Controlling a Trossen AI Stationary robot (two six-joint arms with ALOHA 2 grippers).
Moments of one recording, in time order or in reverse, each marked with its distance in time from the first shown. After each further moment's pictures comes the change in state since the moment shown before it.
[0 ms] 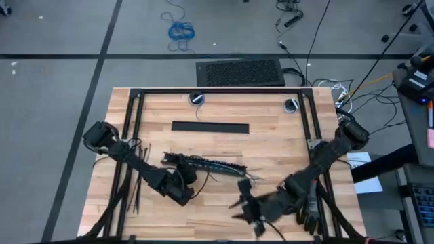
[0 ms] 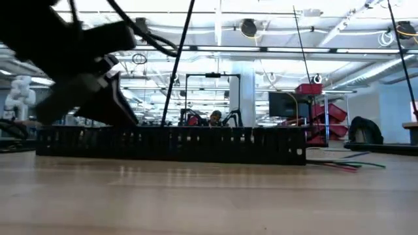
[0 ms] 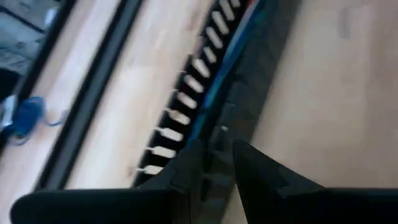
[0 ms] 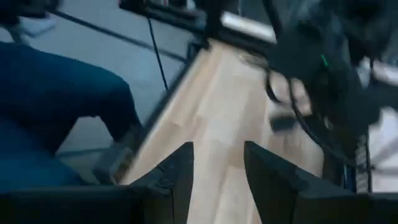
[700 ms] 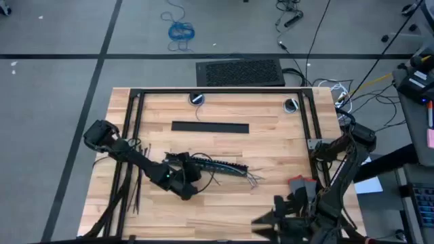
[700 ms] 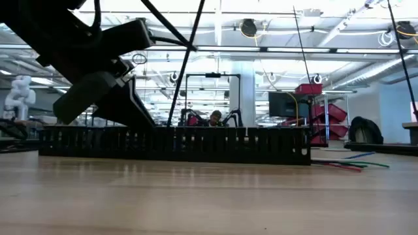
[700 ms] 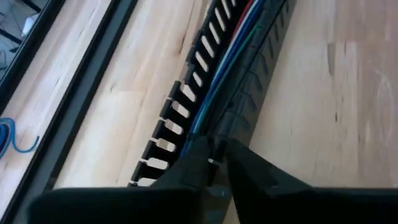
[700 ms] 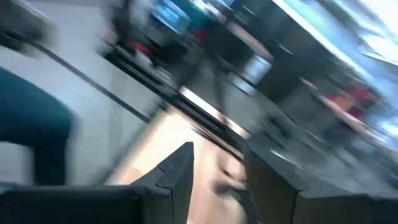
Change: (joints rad) left arm 0.054 -0.002 -0.038 0.193 0.095 0.135; right arm 0.298 -0.008 -0.014 0.155 0.644 -0.323
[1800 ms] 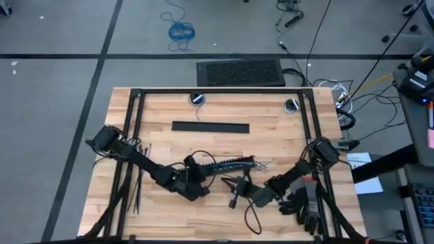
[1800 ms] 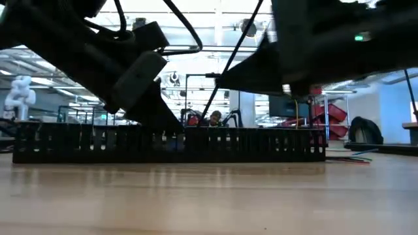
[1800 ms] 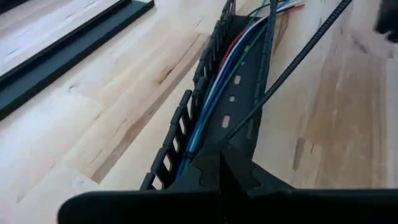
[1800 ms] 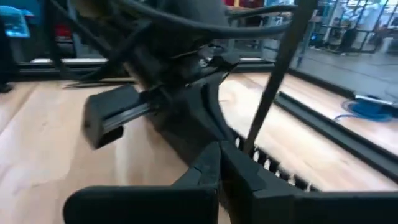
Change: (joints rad) left arm 0.009 0.179 0.003 0.299 -0.011 -0.271; right arm -0.456 0.419 -0.360 0.912 -0.172 0.406
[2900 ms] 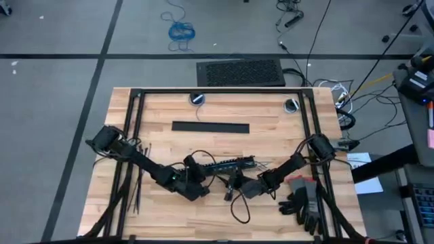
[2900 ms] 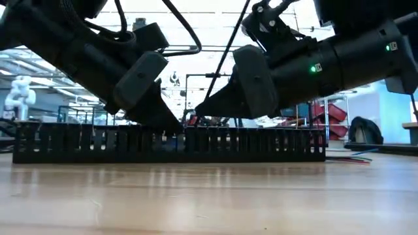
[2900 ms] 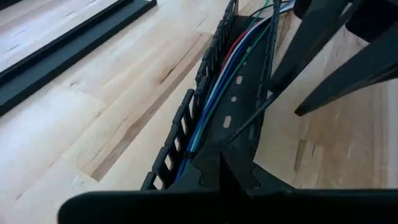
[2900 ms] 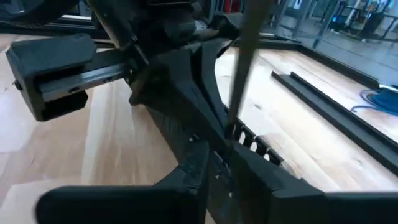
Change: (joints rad) left arm 0.003 0.000 -0.002 0.000 -0.002 -0.018; right arm -0.101 0.001 0.010 -0.136 -0.109 0.019
